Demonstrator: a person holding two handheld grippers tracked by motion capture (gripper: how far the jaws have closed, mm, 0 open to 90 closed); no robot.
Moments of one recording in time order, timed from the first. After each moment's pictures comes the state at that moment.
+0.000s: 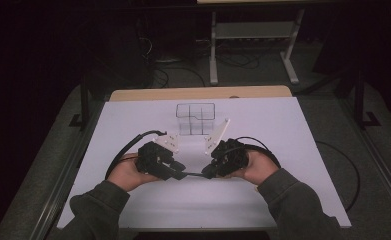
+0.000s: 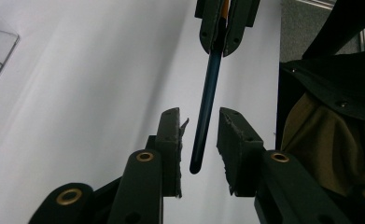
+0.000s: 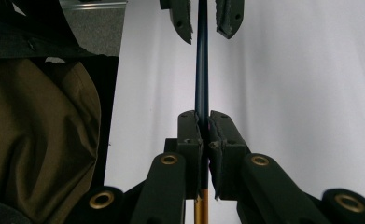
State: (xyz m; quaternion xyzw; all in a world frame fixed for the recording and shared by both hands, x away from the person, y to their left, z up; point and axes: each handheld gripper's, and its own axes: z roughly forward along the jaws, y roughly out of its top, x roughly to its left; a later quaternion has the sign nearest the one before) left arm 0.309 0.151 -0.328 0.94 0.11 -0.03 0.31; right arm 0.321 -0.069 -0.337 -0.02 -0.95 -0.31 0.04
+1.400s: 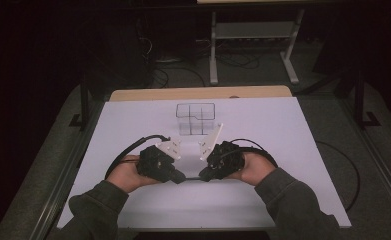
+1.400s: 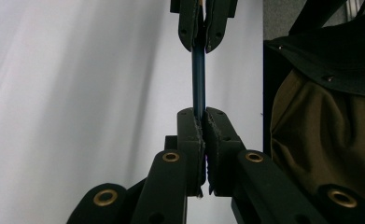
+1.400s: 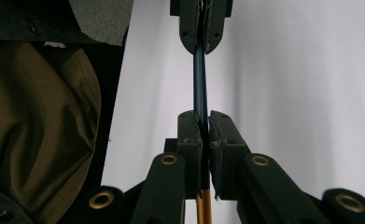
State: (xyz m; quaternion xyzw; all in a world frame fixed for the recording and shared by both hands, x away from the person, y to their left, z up) left arm 0.302 0.149 -0.330 0.96 0.06 -0.04 0.28; right arm 0.314 -0.057 -0.337 0.02 -0.95 -0.30 0.03
